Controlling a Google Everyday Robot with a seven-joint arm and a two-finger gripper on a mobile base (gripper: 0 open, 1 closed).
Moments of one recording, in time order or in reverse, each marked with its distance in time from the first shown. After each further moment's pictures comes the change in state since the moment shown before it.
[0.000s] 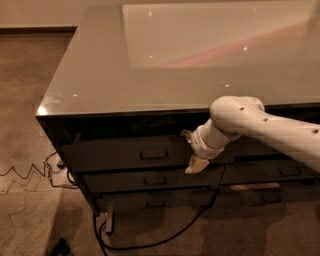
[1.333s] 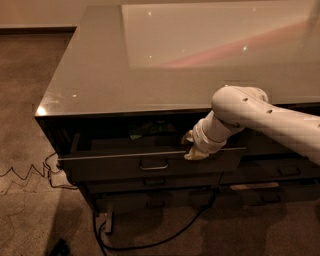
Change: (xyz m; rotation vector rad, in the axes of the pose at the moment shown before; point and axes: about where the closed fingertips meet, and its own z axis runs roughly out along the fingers) arm -0.010 -0.006 -0.028 0.000 0.000 0.000
